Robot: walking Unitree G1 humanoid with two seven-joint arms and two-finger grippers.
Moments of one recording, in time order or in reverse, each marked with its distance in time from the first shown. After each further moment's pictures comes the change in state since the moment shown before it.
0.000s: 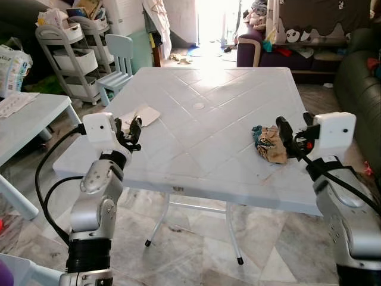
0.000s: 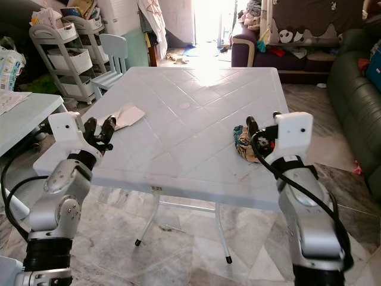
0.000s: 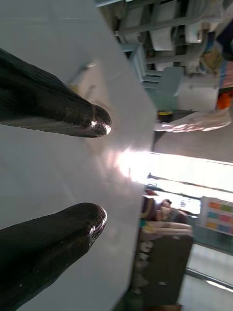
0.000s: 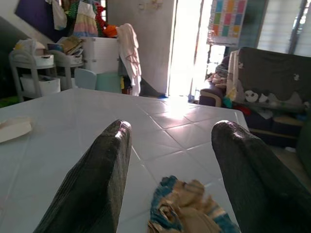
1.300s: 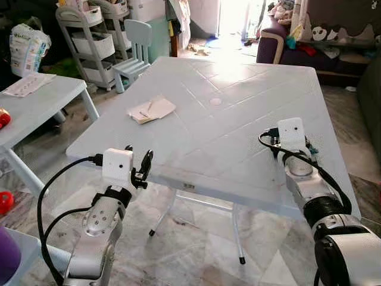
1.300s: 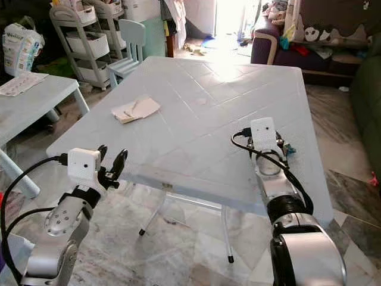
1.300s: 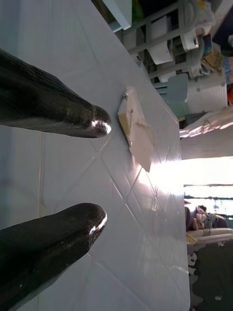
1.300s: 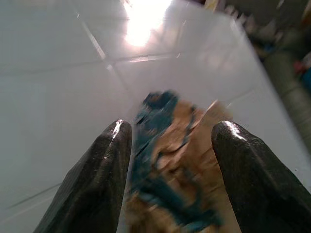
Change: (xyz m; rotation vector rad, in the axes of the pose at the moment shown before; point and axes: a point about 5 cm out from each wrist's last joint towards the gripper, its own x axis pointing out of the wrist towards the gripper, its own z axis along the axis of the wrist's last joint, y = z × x) left arm -0.046 -0.004 -0.025 0.248 0.035 -0.104; right arm 0.062 -0.014 -0.099 -0.180 0.416 -0.248
